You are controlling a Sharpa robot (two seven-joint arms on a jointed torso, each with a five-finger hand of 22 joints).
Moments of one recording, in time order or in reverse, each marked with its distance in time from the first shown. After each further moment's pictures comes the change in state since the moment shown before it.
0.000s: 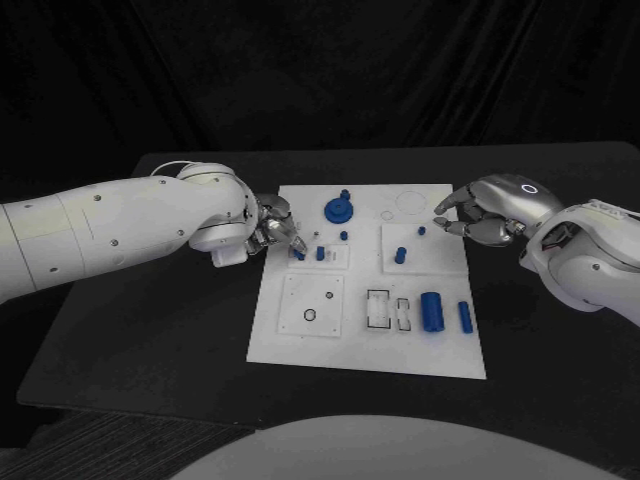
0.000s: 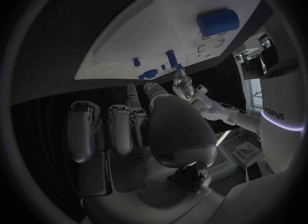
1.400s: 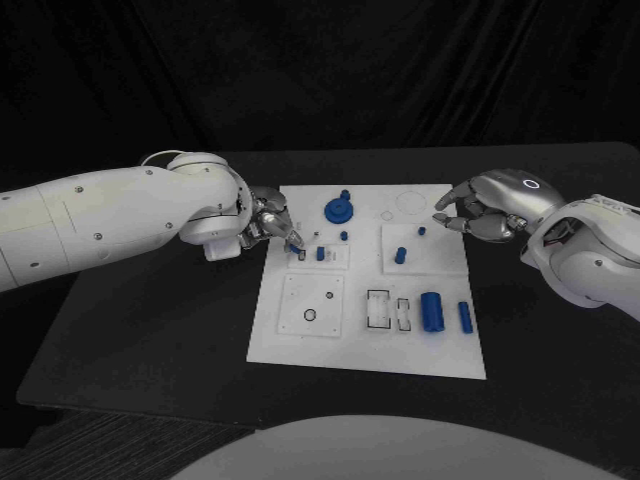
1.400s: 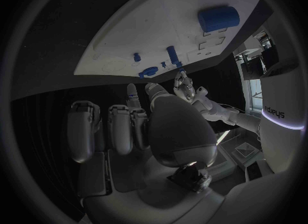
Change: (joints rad) left arm 0.033 -0.032 0.001 0.039 0.000 0.019 -0.015; left_hand -0.003 -0.011 -0.014 0.003 0.012 0.000 0.000 0.001 -0.001 0.000 0.000 0.000 0.000 0.000 0.000 0.000 0.000 0.000 0.000 0.000 0.000 -0.001; right arm 0.015 -0.002 0.000 0.006 0.000 0.001 0.000; right_hand -0.012 0.004 -0.011 0.009 -0.024 0.000 0.000 0.004 0.000 -0.003 -0.003 0.000 0.000 0.000 0.000 0.000 0.000 0.000 0.000 0.000 0.000 0.000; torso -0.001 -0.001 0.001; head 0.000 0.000
